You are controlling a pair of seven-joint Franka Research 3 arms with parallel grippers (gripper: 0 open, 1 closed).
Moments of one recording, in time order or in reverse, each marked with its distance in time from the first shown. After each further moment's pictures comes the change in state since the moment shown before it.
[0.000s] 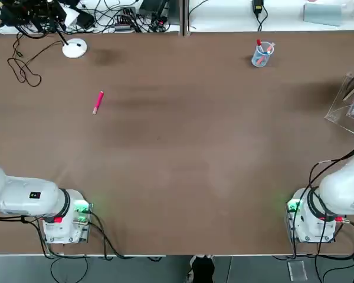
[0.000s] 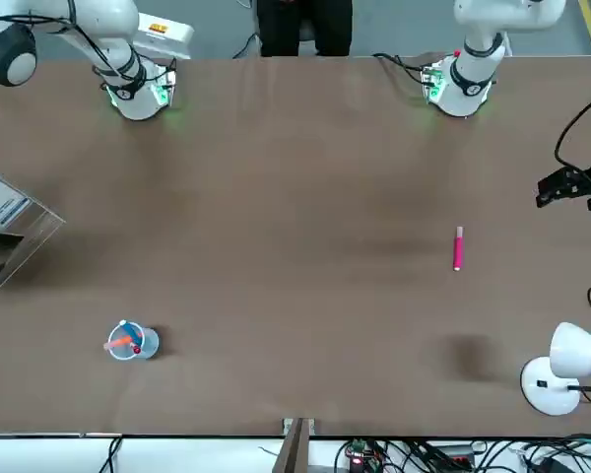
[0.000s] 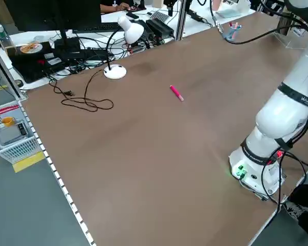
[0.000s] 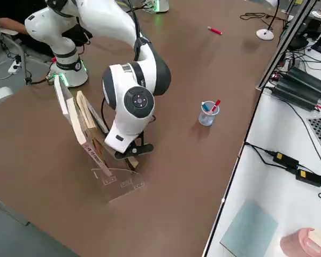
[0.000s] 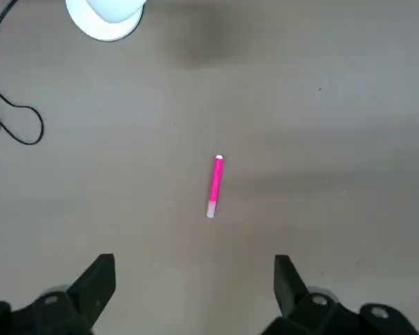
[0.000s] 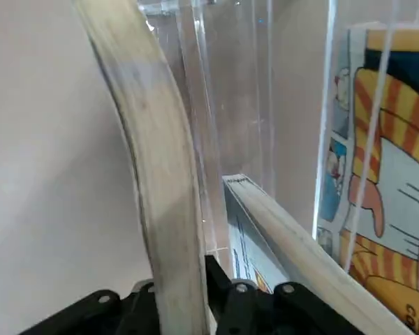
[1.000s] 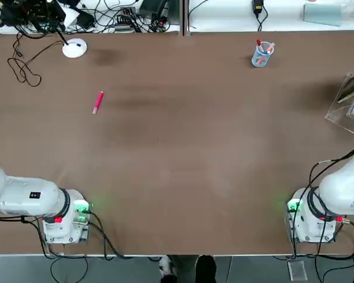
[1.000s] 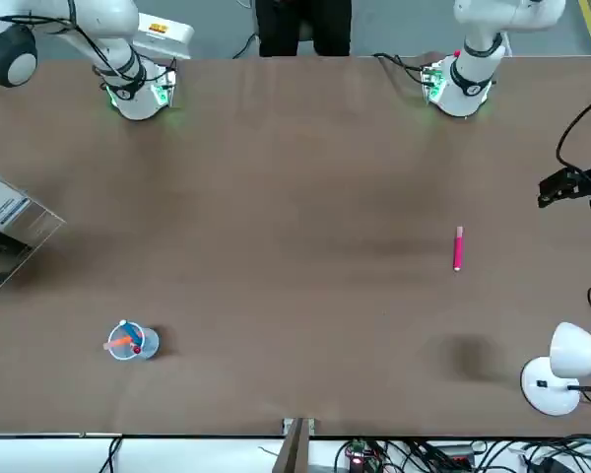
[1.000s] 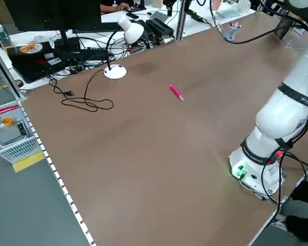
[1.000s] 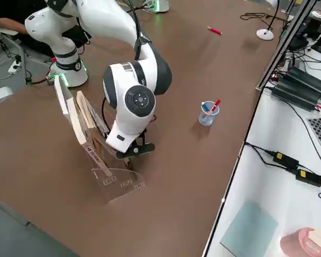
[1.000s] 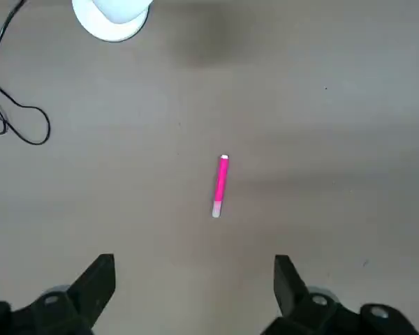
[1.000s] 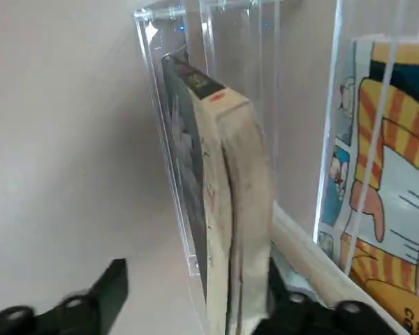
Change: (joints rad) left arm -0.001 0.001 0.000 0.000 0.017 0.000 0.001; right arm 0.000 0.001 -0.001 0.009 0.001 0.000 -0.021
